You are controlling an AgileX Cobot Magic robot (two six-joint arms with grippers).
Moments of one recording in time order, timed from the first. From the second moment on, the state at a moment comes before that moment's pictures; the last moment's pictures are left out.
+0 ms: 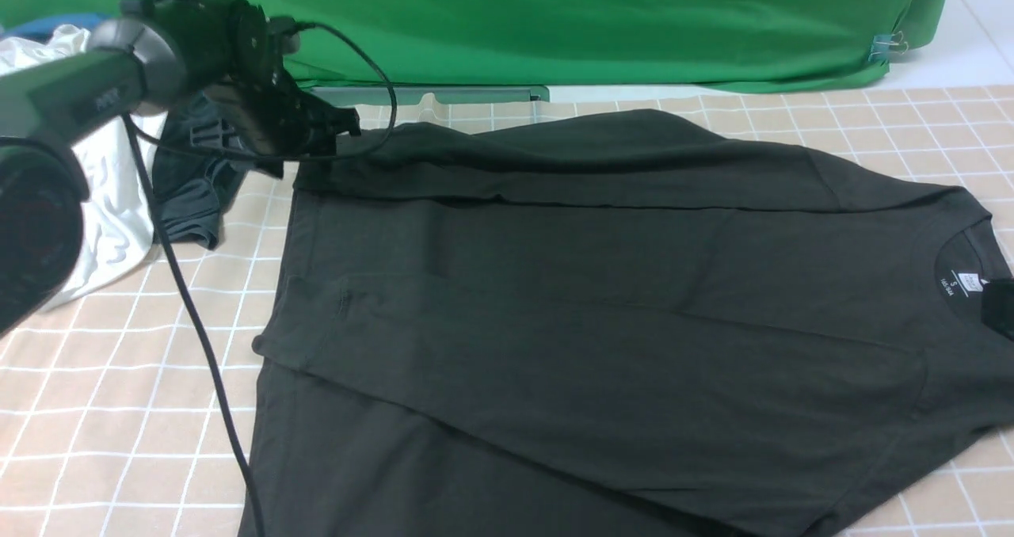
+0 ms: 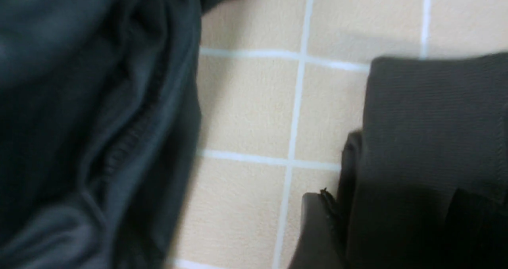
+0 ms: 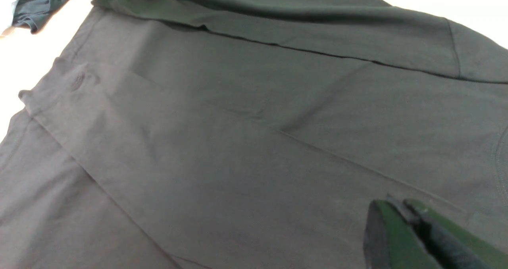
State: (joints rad) right arm 0.38 0.69 -0.67 -0.02 0.61 0.20; left arm -0.11 2.31 -1.86 0.04 0.73 -0.23
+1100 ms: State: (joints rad) right arm 0.38 0.69 -0.67 -0.02 0.61 0.20; left arm -0.11 2.23 -1.94 -0.02 0.98 -0.06
